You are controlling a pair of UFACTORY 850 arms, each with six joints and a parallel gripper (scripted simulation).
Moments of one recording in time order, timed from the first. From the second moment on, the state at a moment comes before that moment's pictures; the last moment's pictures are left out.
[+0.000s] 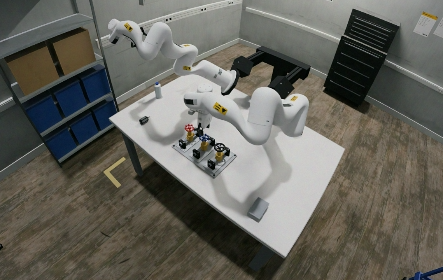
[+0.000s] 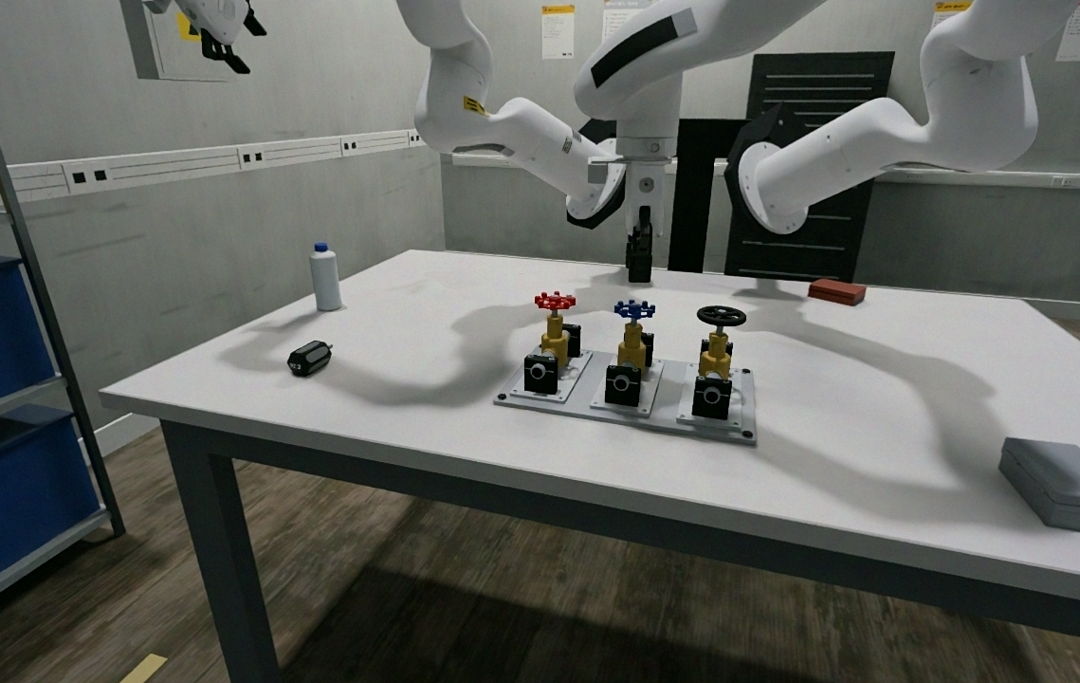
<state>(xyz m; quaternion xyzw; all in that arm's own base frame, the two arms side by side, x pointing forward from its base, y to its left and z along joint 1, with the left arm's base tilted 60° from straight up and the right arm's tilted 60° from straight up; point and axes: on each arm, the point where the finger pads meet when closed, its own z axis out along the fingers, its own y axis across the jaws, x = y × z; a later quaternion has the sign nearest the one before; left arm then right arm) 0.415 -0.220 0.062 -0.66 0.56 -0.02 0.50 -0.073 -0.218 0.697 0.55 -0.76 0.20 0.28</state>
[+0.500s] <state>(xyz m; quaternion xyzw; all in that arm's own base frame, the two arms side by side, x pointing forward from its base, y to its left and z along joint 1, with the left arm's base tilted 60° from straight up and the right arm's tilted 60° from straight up) 0.426 -0.208 0.052 -0.66 0.56 -0.02 0.50 -0.073 -0.218 0.697 0.55 -0.76 0.20 0.28</state>
